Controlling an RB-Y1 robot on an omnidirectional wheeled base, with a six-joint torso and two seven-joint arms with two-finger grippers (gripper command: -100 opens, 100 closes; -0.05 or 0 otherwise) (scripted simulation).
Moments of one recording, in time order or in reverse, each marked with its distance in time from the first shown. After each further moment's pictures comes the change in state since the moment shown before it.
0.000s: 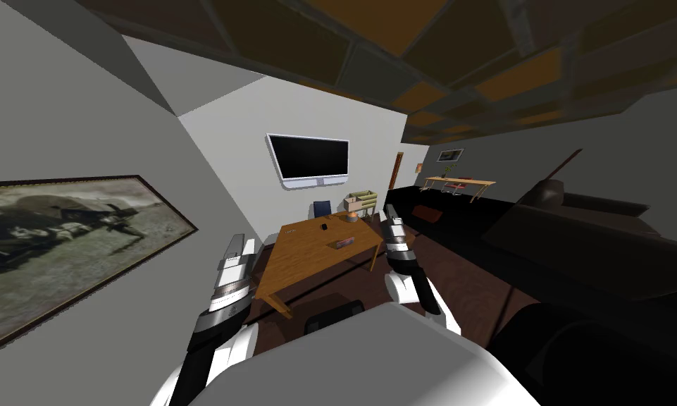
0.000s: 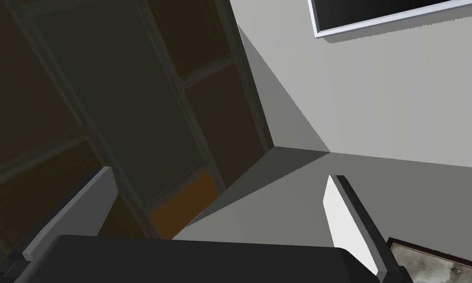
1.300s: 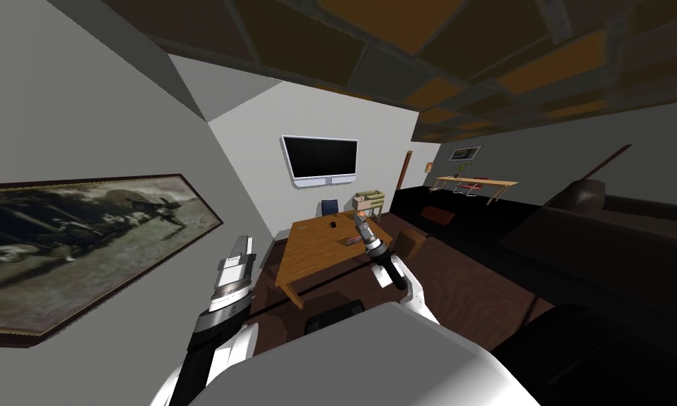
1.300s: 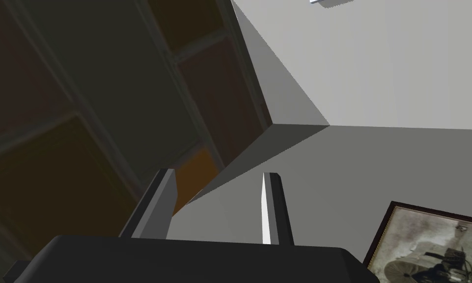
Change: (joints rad) left arm 0.000 0.000 0.000 0.000 0.000 0.000 0.000; right arm -0.235 -0.216 0.136 0.273 0.321 -0.143 0.000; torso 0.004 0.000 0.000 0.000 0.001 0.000
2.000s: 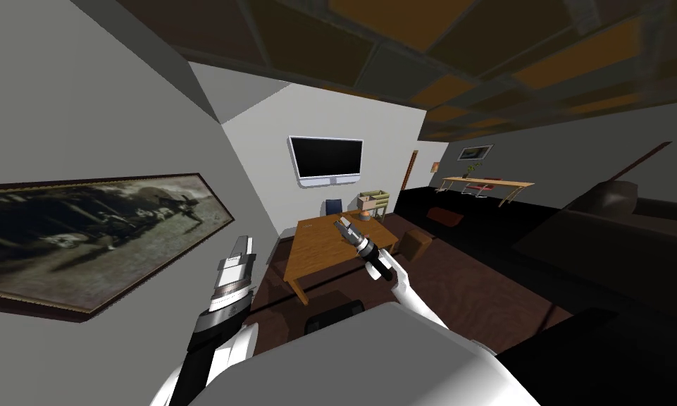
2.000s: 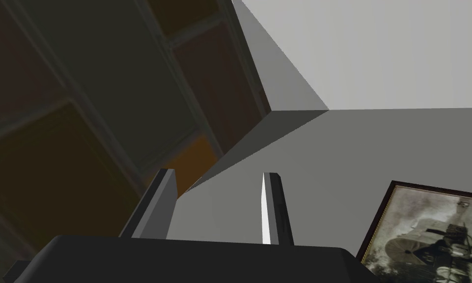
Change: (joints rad) left arm 0.000 0.000 0.000 0.000 0.000 0.000 0.000; right arm -0.150 -0.081 0.093 0.167 0.194 -0.081 -0.006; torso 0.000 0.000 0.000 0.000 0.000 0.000
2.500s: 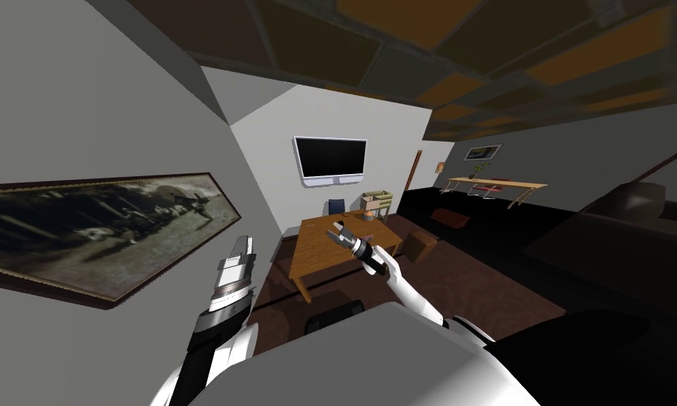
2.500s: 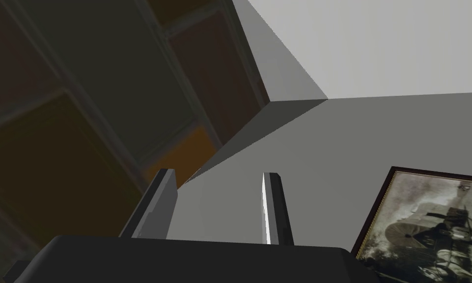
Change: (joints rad) left arm 0.000 0.000 0.000 0.000 0.000 0.000 0.000; right arm -0.110 -0.049 0.062 0.143 0.138 -0.072 -0.009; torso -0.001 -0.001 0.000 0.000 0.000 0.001
